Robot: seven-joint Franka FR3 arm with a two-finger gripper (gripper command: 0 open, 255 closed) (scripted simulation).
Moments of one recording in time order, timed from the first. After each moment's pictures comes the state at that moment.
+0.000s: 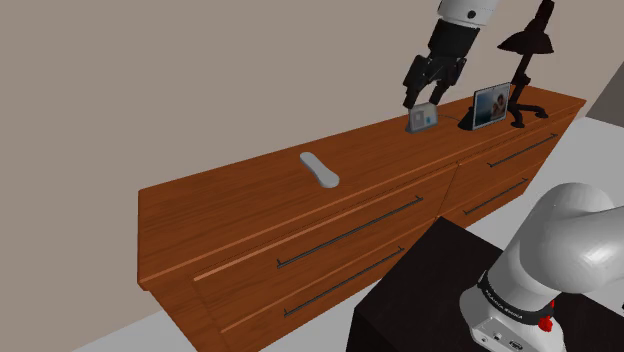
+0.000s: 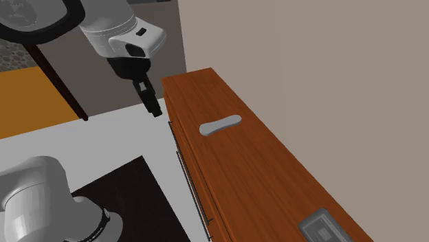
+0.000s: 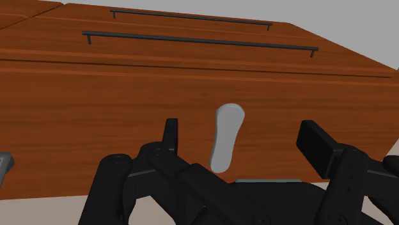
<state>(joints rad) 0.02 -0.82 -0.07 -2.30 0.04 1.64 0.14</state>
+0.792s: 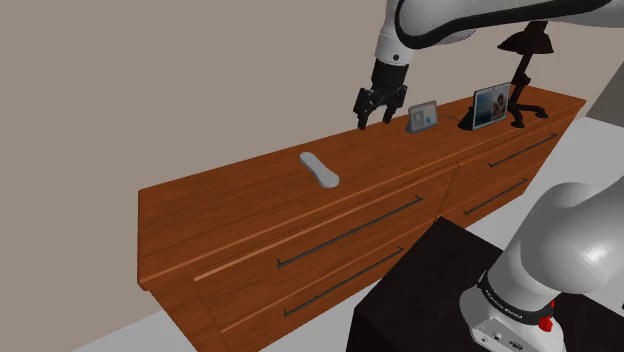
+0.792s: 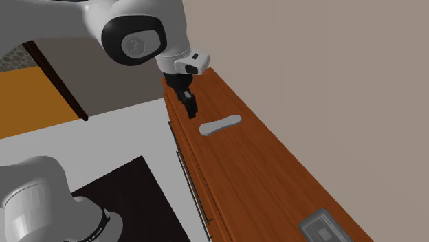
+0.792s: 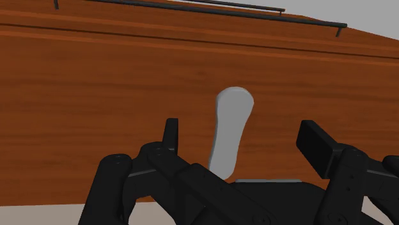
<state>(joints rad) 0.04 -0.48 -0.04 -2.27 0.05 1.89 0.15</state>
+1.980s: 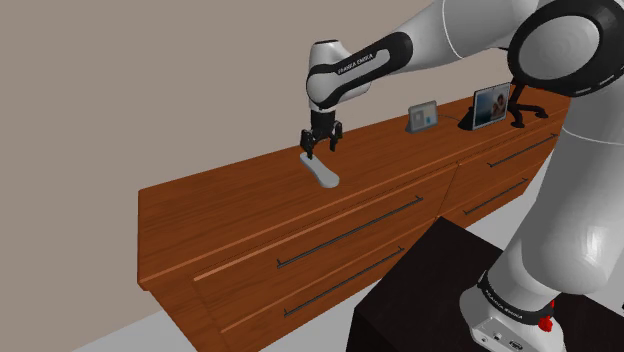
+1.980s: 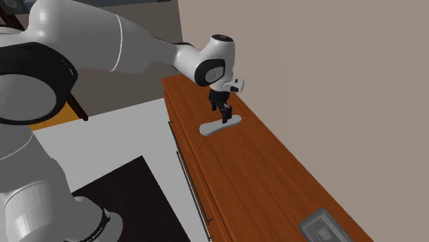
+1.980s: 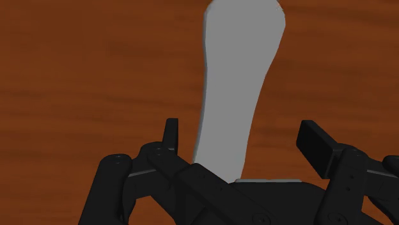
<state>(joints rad) 0.07 0.20 -0.01 -1.91 0.03 2.11 0.19</state>
